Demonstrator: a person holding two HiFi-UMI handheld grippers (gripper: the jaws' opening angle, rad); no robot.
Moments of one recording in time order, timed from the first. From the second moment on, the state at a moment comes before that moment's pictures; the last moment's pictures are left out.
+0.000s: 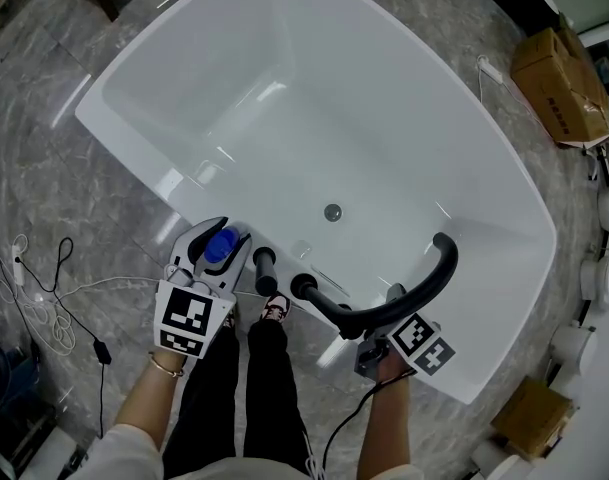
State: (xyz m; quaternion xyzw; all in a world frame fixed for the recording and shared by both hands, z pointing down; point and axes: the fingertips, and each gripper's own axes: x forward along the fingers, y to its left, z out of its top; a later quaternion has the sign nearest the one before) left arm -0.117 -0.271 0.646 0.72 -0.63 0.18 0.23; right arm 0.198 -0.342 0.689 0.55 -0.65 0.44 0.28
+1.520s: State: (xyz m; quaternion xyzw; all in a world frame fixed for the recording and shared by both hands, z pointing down) left arm -0.119 -0.261 0.634 0.72 -0.63 0.15 0.25; right arm 0.191 -0.343 0.673 0.55 -0.66 0.43 0.26
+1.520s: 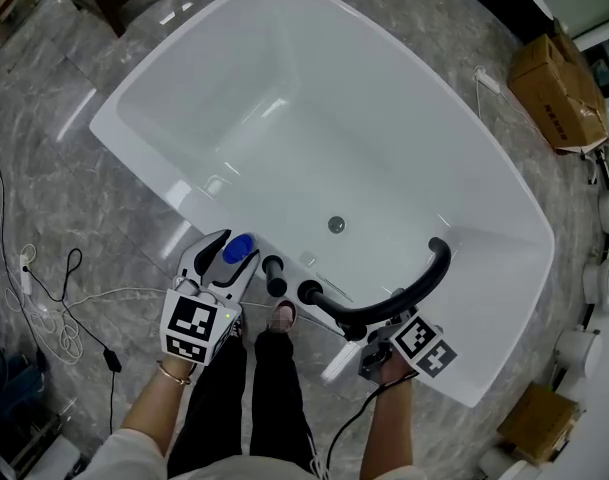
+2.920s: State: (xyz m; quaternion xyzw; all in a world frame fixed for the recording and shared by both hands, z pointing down) left arm -0.137 -0.227 0.541 0.72 -0.63 0.08 0.28; right arm 0.170 -0.292 0.599 0.57 -0.67 0.43 0.22
